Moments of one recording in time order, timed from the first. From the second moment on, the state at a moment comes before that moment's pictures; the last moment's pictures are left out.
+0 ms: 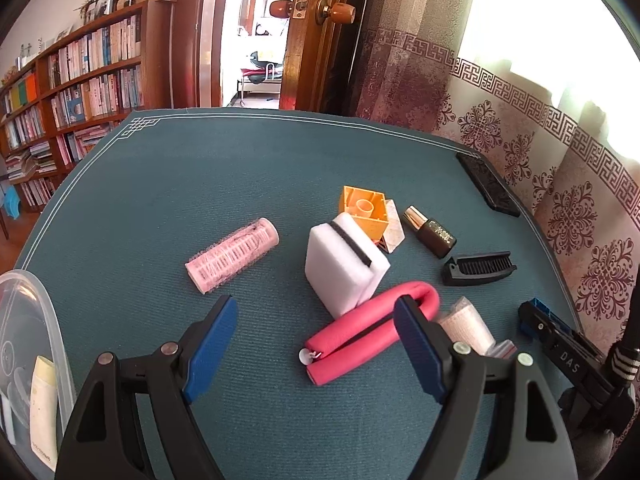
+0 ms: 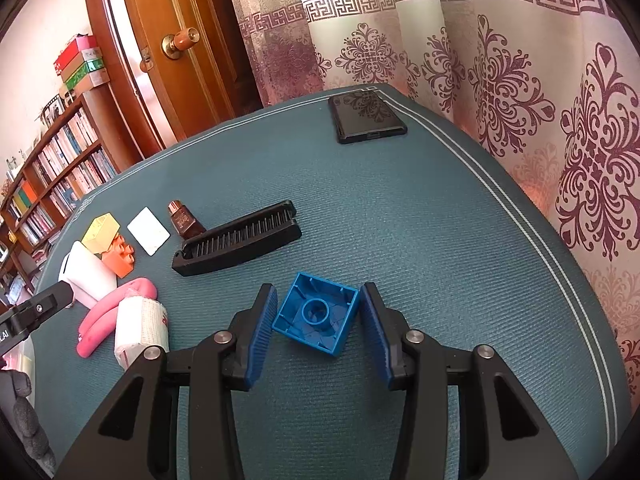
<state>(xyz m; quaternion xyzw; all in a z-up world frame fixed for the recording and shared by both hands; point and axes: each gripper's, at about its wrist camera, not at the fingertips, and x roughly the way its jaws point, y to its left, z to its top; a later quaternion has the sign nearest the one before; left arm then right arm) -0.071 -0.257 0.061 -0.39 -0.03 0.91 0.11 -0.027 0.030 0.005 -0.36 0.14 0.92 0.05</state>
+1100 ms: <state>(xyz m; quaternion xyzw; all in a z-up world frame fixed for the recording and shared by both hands) -0.090 -0.251 0.056 -0.36 -0.04 0.93 0.11 -0.026 0.031 0.004 -0.36 0.15 0.92 0.05</state>
